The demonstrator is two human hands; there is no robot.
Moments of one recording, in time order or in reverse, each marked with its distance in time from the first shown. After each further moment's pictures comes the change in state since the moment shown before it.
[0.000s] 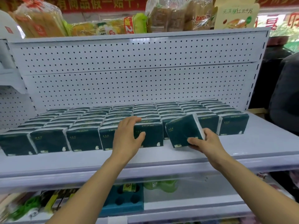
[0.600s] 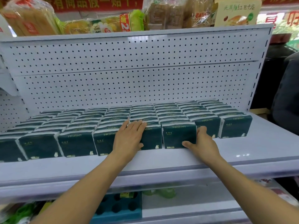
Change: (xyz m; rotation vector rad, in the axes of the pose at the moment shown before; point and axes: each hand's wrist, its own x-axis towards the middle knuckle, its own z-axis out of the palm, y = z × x) left_hand 0.032 -0.023 0.034 0.670 -0.209 0.318; right_hand 0.035 0.013 0.011 -0.819 0.118 -0.123
